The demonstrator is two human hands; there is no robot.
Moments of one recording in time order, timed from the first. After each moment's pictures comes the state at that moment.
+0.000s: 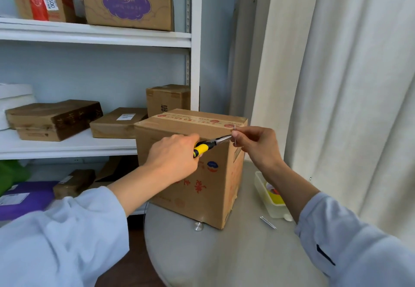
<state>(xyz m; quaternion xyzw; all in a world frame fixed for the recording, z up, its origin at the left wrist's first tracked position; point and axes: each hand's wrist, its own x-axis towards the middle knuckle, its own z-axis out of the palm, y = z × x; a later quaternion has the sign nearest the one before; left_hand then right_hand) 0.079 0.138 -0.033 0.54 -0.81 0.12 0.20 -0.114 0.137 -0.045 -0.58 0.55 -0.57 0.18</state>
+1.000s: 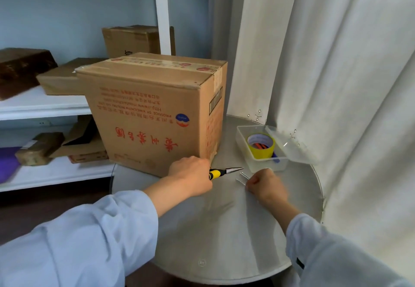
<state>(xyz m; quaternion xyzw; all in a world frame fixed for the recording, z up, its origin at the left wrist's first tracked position) -0.020 0.129 -0.161 0.53 -0.84 -0.06 -0.03 -0.212 0.149 -0.245 -0.43 0.85 -0.22 0.20</state>
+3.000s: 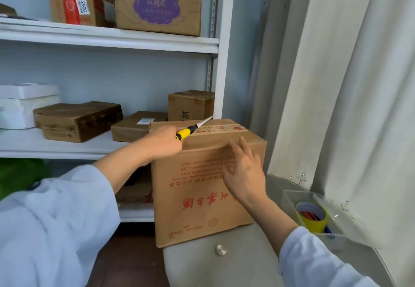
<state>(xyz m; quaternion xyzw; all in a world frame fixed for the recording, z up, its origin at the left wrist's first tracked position) 0.156 0.076 0.004 0.63 -0.73 -0.15 0.23 -0.027 0.101 -0.071 -0.67 0.65 -0.35 0.00</state>
